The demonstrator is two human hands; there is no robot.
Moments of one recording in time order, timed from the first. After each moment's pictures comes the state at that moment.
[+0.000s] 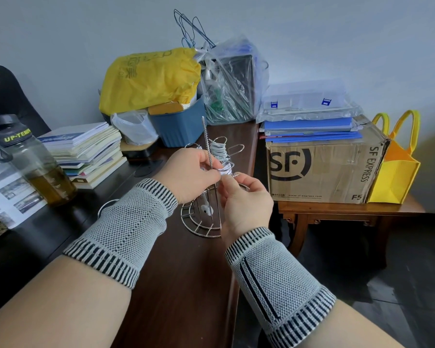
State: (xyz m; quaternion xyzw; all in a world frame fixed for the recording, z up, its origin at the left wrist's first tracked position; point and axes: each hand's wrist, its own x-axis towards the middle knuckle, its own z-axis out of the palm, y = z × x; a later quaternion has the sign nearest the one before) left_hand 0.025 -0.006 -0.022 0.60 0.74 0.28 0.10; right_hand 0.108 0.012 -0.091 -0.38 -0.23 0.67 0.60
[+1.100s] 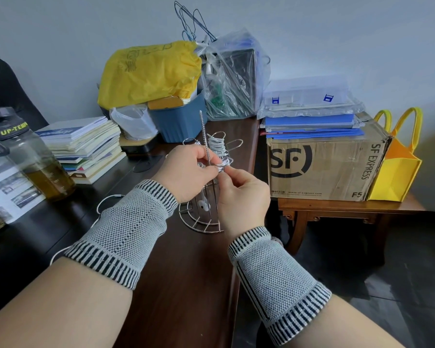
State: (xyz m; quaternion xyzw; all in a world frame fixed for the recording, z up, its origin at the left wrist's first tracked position) left_hand 0.021 -0.008 -0.031 0.60 0.73 0.31 0.07; right_hand 0.113 0.013 -0.095 -0.45 -0.52 0.45 0.57
